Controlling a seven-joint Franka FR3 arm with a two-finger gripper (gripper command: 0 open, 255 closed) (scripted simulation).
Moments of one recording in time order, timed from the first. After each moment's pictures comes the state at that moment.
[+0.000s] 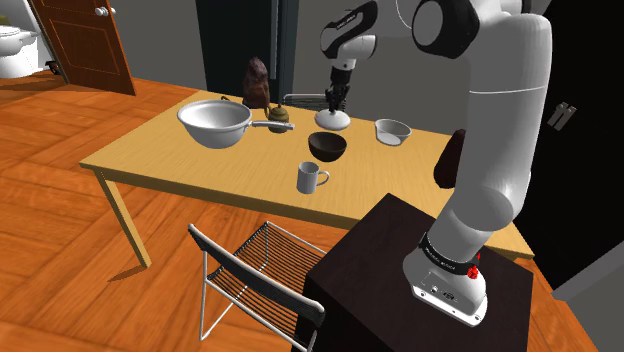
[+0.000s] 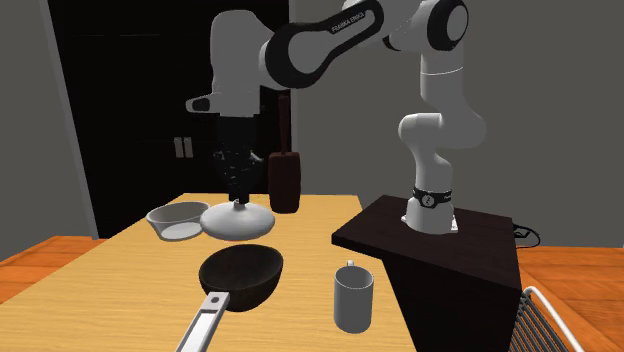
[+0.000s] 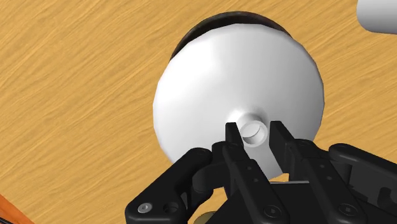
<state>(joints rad) -0.03 0.38 -0.46 -1.73 0.18 2.11 -0.54</state>
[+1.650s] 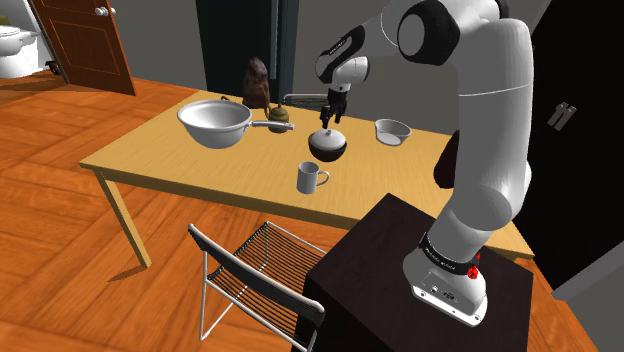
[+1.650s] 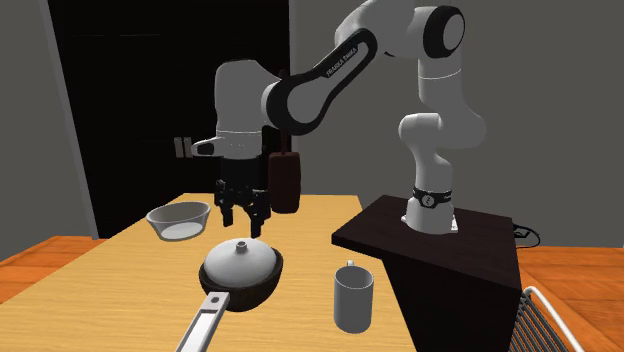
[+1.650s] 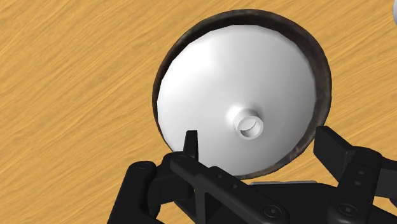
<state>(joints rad) -0.05 0.48 -0.43 -1.81 0.24 2.28 -0.57</state>
